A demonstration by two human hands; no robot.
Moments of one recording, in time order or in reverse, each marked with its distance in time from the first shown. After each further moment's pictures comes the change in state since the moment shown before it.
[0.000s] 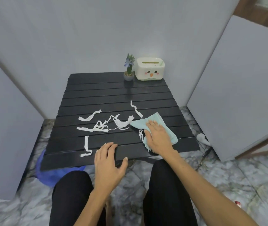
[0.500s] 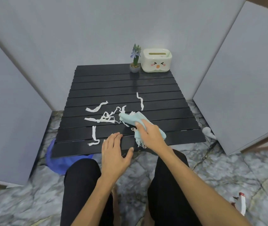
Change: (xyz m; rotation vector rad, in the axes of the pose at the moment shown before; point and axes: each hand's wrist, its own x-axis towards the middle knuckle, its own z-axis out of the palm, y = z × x) left_hand -0.003 -0.002 -0.005 0.025 -0.058 0.014; right_hand -0.024 -0.070 -0.008 0.470 0.010 0.013
